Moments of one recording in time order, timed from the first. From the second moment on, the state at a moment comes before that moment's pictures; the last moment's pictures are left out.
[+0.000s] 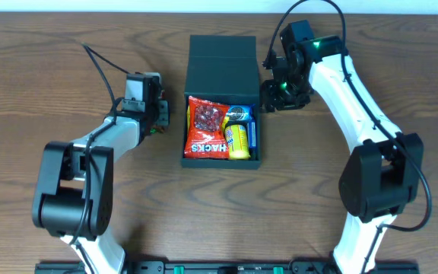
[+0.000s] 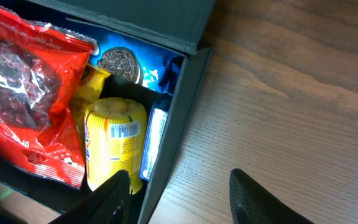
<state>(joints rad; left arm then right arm) -0.14 1.89 0.97 -0.03 0.04 -0.13 0.26 2.03 1.77 -1.20 -0.27 0.05</state>
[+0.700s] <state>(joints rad) -0.14 1.84 0.98 -0.03 0.04 -0.11 0.11 1.96 1.77 -1.22 -0.28 0.02</state>
